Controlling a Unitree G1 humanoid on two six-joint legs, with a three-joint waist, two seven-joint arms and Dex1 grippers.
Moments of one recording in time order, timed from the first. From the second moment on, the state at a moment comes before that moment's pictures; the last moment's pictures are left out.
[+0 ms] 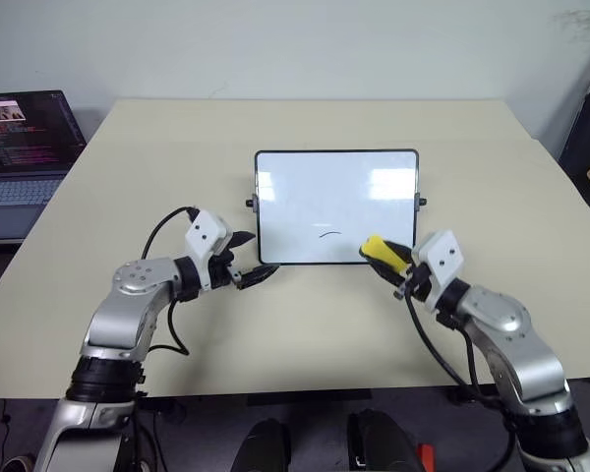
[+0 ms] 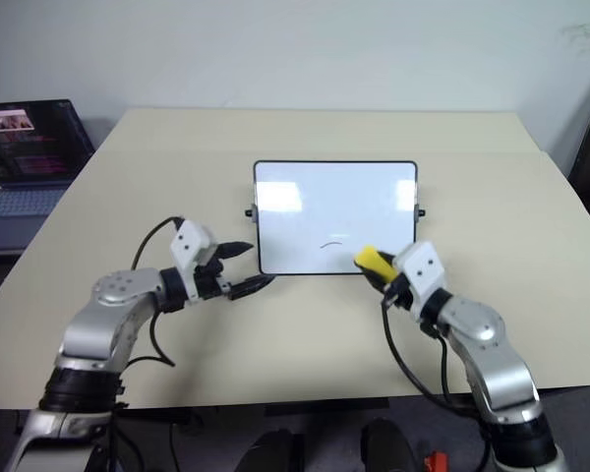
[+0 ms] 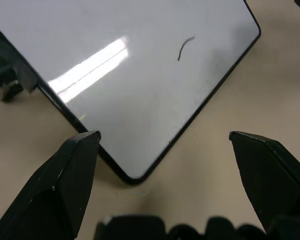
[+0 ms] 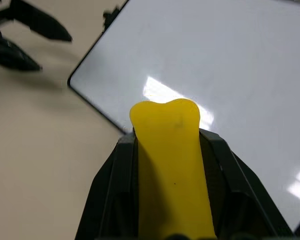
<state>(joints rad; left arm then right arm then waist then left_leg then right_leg) -0.32 0.63 0.03 -0.03 -0.30 0.40 -0.93 -0.08 -0.45 0.09 -0.45 0.16 0.43 0.56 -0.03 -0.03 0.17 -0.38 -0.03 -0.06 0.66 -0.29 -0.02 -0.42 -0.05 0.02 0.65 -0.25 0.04</state>
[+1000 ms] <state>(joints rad) -0.41 0.62 -0.02 0.01 -0.30 0.35 -0.97 -0.54 -0.29 0.40 0.01 -0.37 0.11 0.47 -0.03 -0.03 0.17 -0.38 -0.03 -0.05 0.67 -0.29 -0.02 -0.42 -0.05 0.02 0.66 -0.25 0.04</state>
